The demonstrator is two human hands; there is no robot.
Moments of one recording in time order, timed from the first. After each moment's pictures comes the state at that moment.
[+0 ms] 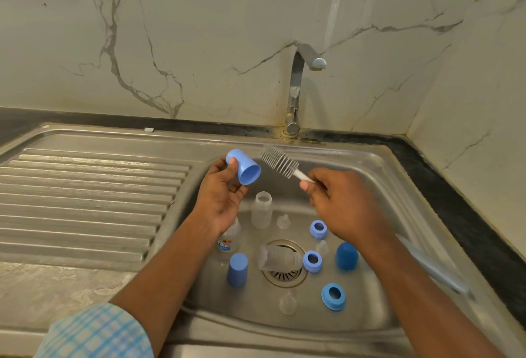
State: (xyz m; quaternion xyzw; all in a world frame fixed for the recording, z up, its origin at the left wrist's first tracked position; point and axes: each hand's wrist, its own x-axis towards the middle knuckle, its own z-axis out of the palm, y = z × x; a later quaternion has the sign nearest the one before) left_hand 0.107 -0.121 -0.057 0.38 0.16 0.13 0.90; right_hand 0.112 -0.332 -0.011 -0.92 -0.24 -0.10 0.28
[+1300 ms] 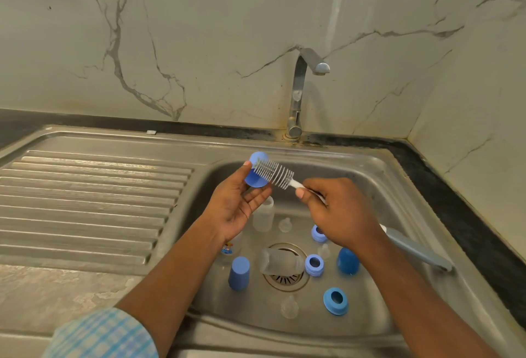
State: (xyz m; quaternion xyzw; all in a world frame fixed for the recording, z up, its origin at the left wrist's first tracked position) left_hand 0.096 -0.133 -0.051 0.40 0.14 0.04 0.91; right_hand 0.115 -0.327 -0.020 -0.90 -0.30 -0.11 0.29
